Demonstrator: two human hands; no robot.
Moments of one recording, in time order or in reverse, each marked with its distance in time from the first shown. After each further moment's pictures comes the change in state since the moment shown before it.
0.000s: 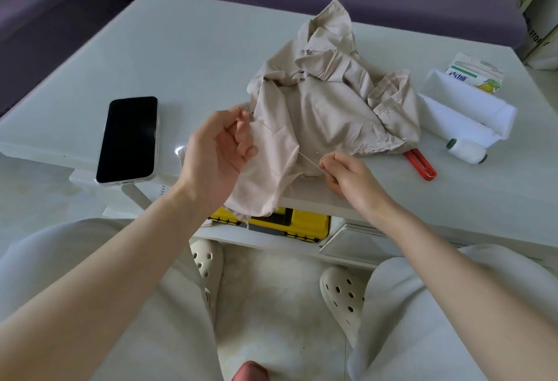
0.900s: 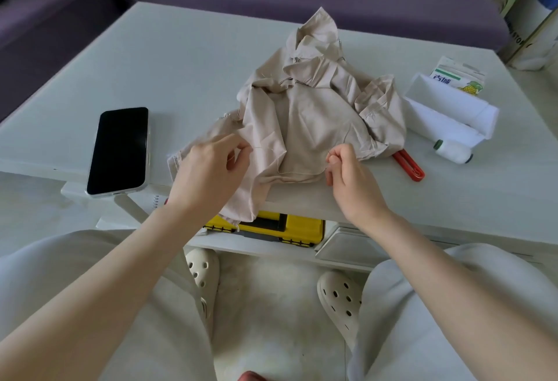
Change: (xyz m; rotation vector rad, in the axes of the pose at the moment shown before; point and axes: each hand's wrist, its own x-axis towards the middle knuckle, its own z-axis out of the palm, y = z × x) left_hand 0.002 -0.015 -0.025 1.571 0.082 0.651; right_hand 0.001 0.020 -0.008 -0.510 0.234 -0.292
